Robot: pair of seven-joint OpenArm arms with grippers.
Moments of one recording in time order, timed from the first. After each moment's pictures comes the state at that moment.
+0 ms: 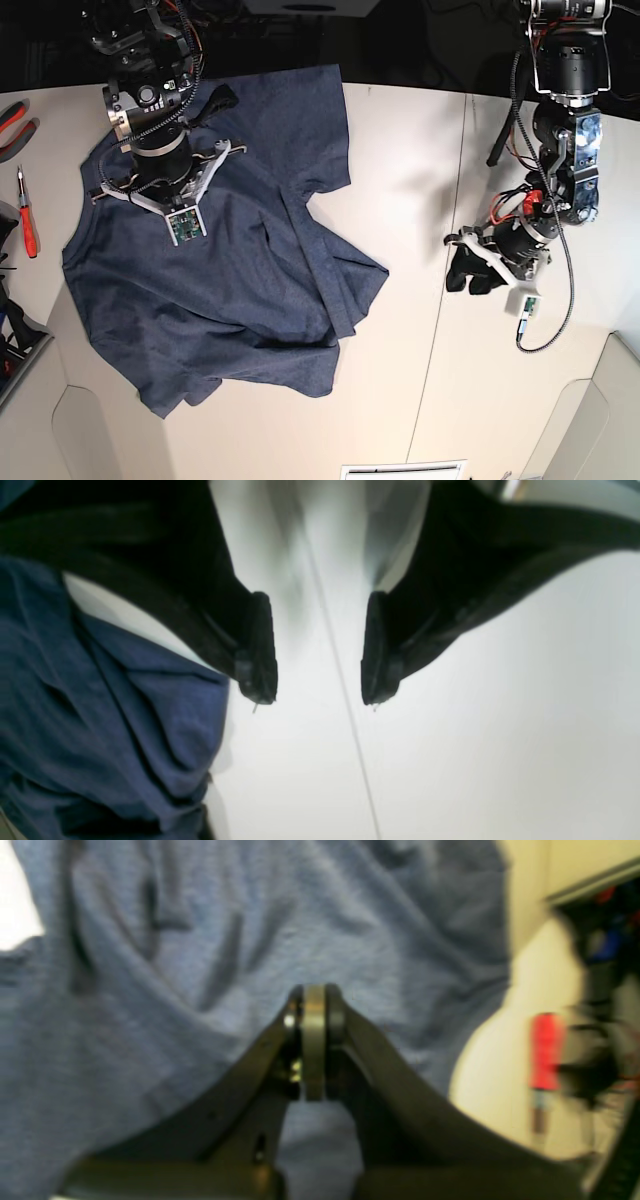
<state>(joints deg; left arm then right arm) -3.4 -13.8 -8.7 71.0 -21.8 -29.9 23.3 -13.8 13.4 -19.6 104.3 -12.1 -5.7 -47.0</state>
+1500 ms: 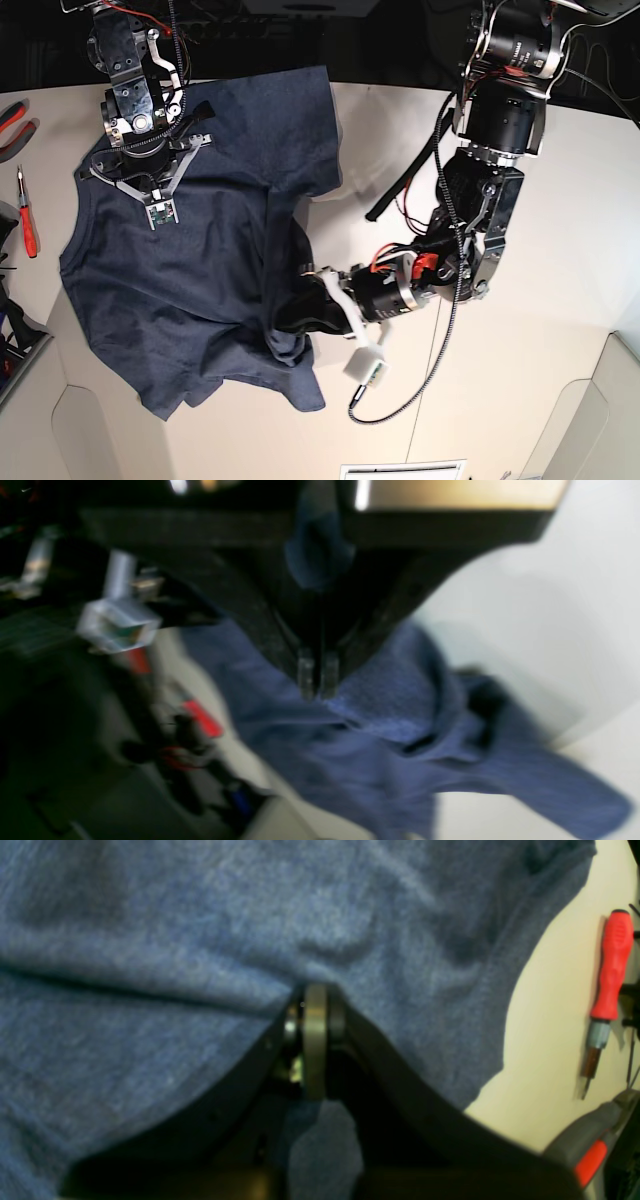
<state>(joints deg) -15.8 -2.8 9.6 70.7 -40.9 -38.2 37.5 -11.6 11.5 -12.2 86.3 -13.0 -4.5 -44.8</state>
